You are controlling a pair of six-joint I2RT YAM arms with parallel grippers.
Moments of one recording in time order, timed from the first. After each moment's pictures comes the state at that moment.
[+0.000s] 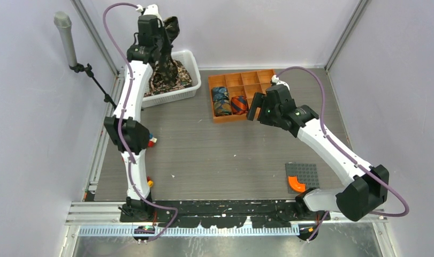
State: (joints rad) left arm -0.17 2.13 2.41 -0.60 -0.12 -0.24; right arm 0.49 1.30 1.18 -0.62 0.13 0.63
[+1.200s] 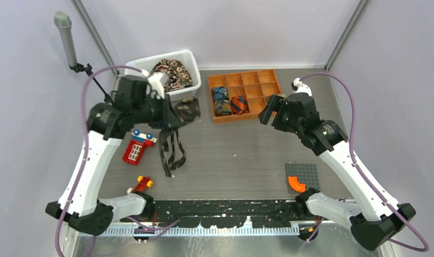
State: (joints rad) left arm -0.39 1.20 1.72 -1.21 0.25 -0.36; right arm 0.49 1.02 1.17 -0.73 0.17 0.63
